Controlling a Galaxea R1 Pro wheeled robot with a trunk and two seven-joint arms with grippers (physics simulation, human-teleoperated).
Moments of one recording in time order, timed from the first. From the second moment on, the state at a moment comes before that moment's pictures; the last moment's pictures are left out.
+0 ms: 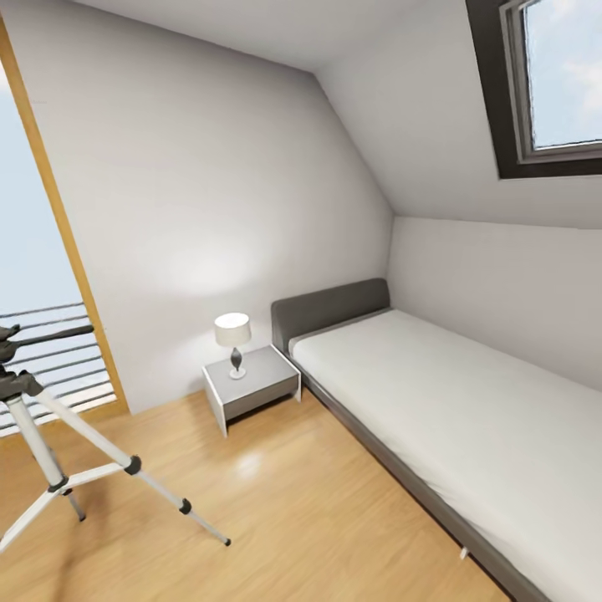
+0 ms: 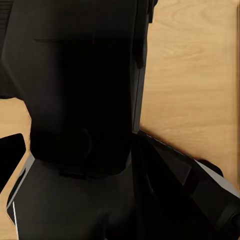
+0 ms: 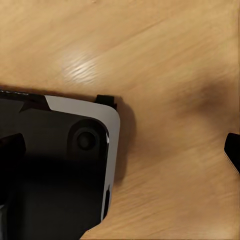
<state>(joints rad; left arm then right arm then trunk) -0.23 0.04 -0.13 0.00 0.68 0.00 -0.08 -0.27 -0.17 -0.09 0.03 0.20 -0.01 0.22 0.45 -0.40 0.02</state>
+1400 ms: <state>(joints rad) -0.23 0.04 -0.13 0.00 0.69 0.00 -0.08 -0.27 -0.17 -0.09 0.03 0.20 -0.01 0.21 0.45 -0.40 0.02</state>
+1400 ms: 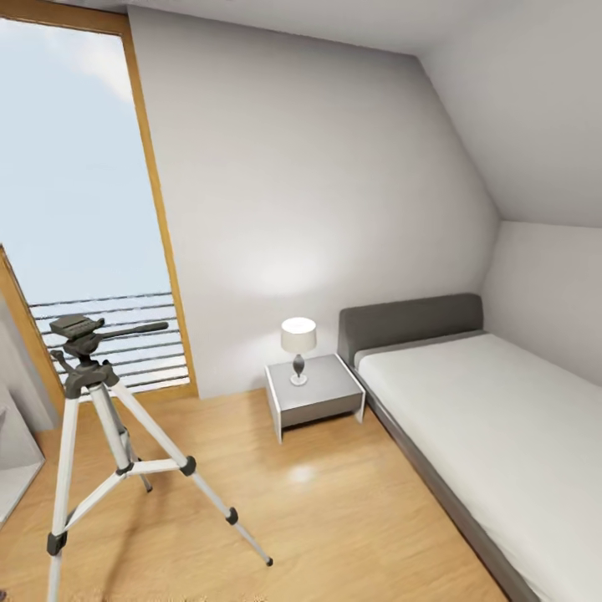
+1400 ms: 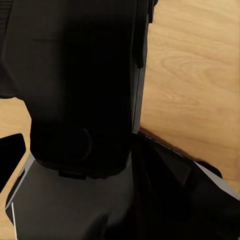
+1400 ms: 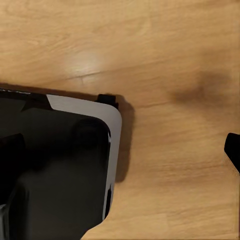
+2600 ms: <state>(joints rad) -0.23 0.04 -0.13 0.00 0.70 0.00 -0.08 -0.27 -0.17 -0.09 0.03 0.20 0.00 0.22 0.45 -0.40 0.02</state>
